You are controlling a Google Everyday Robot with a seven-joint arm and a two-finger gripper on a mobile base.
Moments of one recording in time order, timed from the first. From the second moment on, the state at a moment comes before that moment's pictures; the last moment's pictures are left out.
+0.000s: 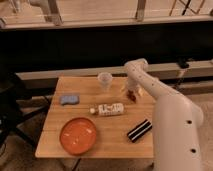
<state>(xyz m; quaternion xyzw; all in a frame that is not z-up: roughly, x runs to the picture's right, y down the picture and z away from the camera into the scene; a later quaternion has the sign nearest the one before) 0.190 0.053 0.971 -0.27 -0.17 -0.53 0.79</state>
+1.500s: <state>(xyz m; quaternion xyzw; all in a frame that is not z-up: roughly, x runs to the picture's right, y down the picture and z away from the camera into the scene) 0.194 0.065 0.964 -0.28 -0.17 -0.53 0.78</state>
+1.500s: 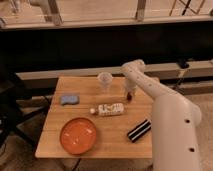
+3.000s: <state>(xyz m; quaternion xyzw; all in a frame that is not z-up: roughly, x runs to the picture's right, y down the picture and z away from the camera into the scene) 0.192 0.096 0.930 -0.30 -0.18 -0.55 0.76</state>
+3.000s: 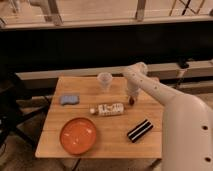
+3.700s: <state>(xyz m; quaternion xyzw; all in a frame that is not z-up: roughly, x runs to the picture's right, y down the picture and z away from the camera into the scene) 0.181 0.112 0.918 -0.30 -0.19 -0.57 0.74</state>
